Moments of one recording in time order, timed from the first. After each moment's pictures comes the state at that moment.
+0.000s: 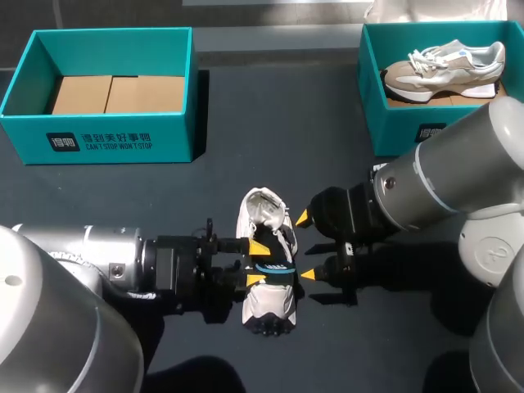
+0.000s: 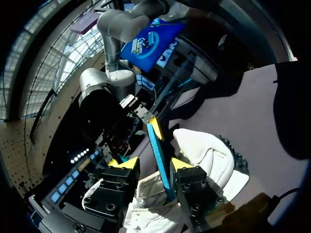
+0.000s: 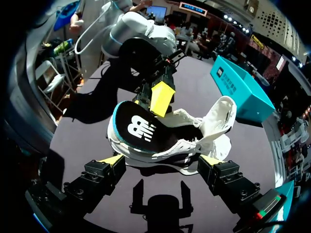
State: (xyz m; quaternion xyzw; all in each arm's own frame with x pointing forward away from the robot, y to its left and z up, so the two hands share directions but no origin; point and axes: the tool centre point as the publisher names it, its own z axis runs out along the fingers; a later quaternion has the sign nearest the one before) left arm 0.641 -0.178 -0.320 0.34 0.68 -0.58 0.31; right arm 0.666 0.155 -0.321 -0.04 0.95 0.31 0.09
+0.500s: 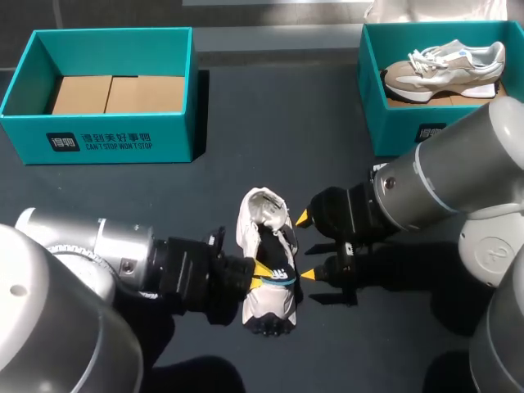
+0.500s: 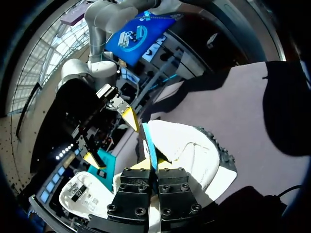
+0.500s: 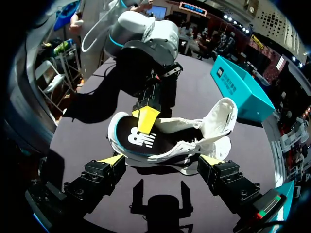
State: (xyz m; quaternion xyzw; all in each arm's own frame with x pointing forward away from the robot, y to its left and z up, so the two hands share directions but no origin) left arm 0.637 -0.181 -0.353 0.37 0.72 -0.53 0.26; right arm 0.666 0.155 -0.321 -0.04 0.95 0.31 0.09
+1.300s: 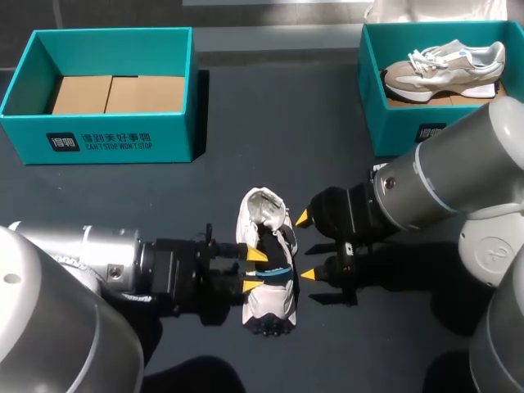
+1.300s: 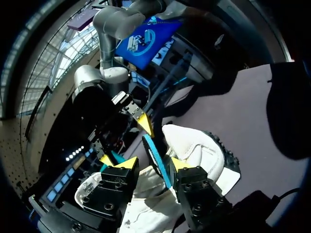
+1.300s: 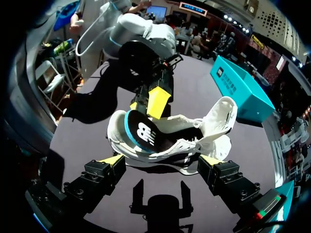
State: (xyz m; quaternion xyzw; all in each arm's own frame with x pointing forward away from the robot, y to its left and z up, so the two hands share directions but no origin) left arm 0.637 -0.172 -0.332 0.35 0.69 -0.56 0.29; right arm 0.666 0.155 -0.321 -0.04 0.95 0.31 0.09
